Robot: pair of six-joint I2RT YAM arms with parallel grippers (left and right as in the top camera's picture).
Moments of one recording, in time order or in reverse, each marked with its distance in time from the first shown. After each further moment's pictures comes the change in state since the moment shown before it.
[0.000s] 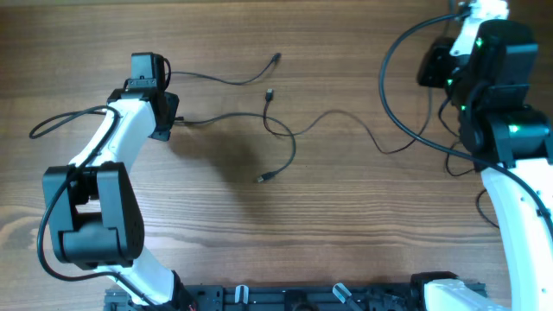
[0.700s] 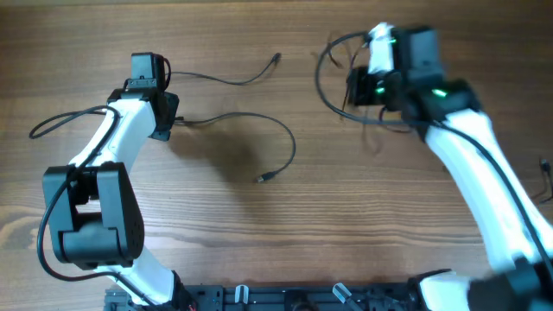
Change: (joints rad) left arm 0.000 0.000 0.000 0.000 0.000 0.000; right arm 0.165 0.189 -0.005 -0.044 -0.264 0.055
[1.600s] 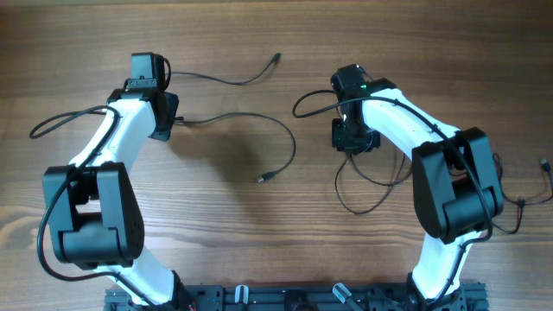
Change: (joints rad) left arm 0.000 0.000 0.000 0.000 0.000 0.000; right arm 0.098 0.524 -0.027 -0.248 0.275 0.135
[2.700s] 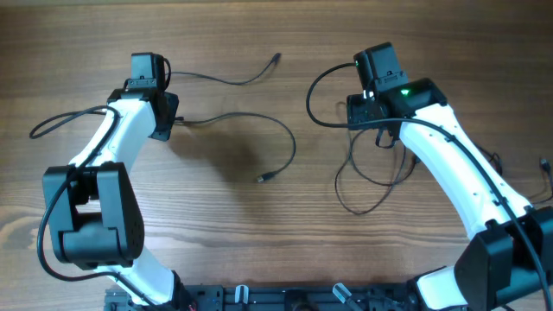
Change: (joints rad) left arm 0.000 0.000 0.000 0.000 0.000 0.000; right arm -0.001 -0.374 -0.001 0.002 0.174 -0.150
